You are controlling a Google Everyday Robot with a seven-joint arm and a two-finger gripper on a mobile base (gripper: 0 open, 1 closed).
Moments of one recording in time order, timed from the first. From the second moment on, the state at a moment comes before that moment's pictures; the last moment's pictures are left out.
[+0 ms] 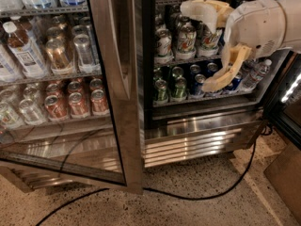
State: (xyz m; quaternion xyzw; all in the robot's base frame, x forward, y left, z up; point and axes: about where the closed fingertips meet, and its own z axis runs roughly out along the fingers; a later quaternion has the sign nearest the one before) arm 0.468 -0.067 1.032 -0.63 0.44 0.38 0.51
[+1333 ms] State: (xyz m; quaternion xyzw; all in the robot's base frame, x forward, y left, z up) arm 0.420 0.077 1.049 -0.73 0.25 0.47 0.43
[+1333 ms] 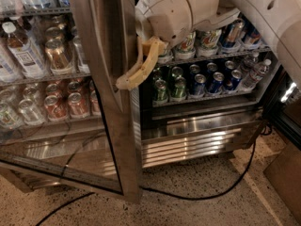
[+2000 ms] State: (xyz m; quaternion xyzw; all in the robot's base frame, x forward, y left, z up) arm 0.420 0.076 1.049 -0.73 0.25 0.47 0.43
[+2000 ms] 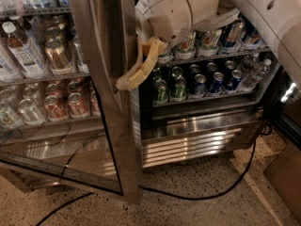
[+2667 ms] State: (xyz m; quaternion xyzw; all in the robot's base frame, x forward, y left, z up) arm 0.420 0.069 1.049 -0.73 0.25 0.47 0.43
